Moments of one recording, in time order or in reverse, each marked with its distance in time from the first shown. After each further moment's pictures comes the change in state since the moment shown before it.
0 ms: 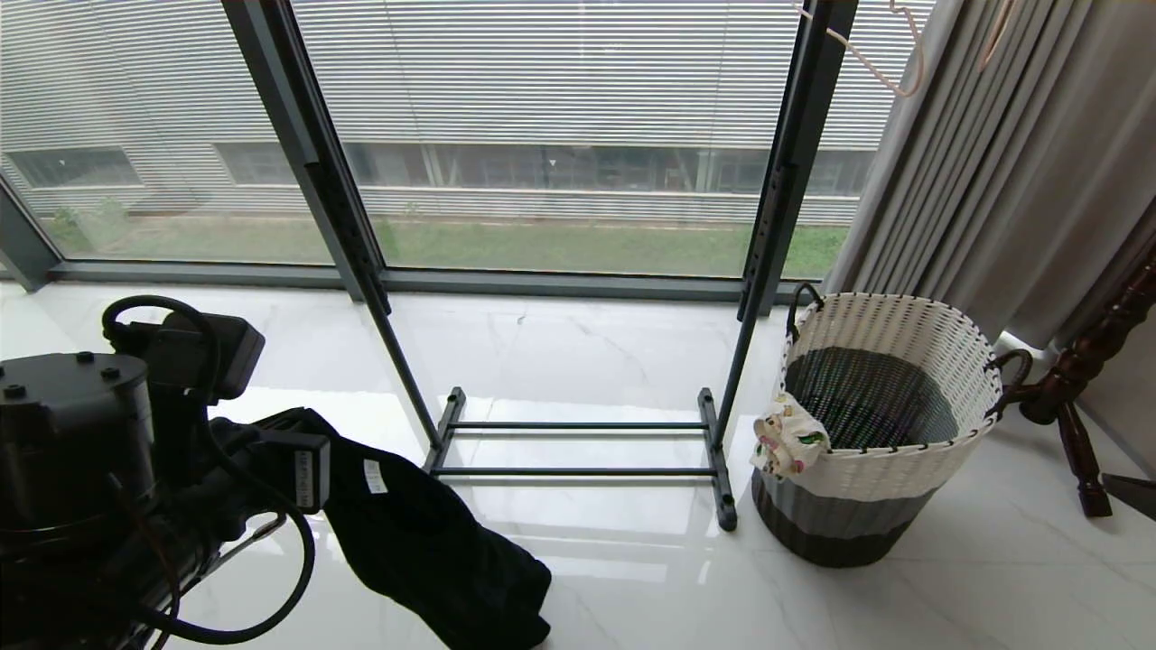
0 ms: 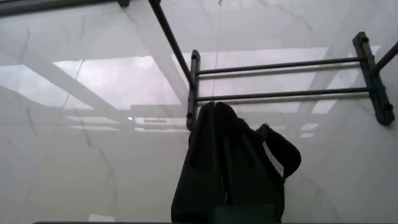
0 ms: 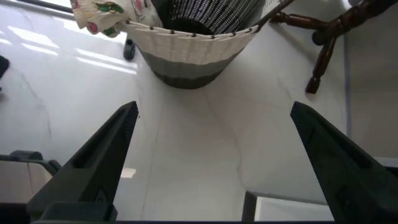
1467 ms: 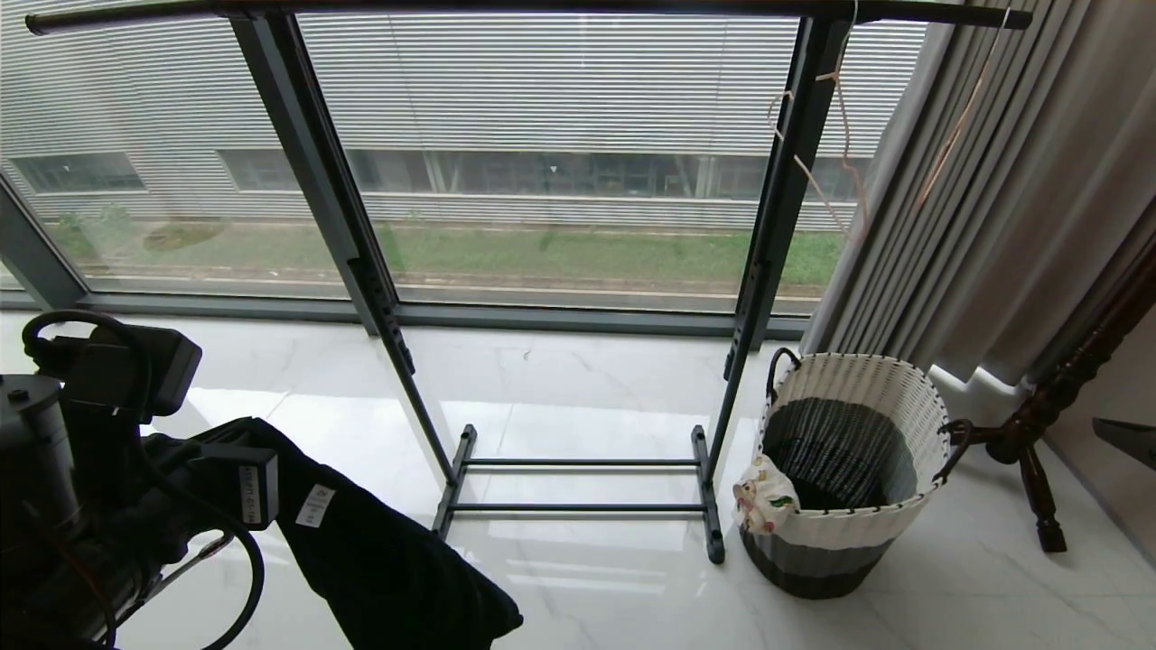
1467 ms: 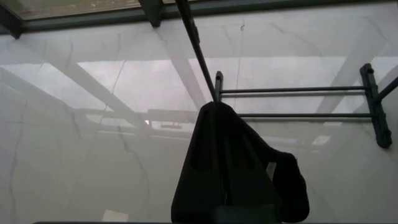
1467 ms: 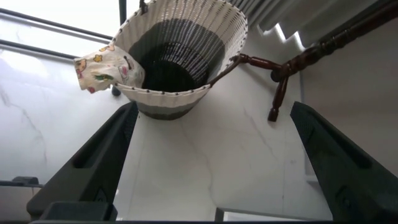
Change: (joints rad) left arm 0.060 -0.082 0.054 -0.001 -0.002 0.033; right arm -0.007 0.084 -0.065 -0.103 0.000 -0.028
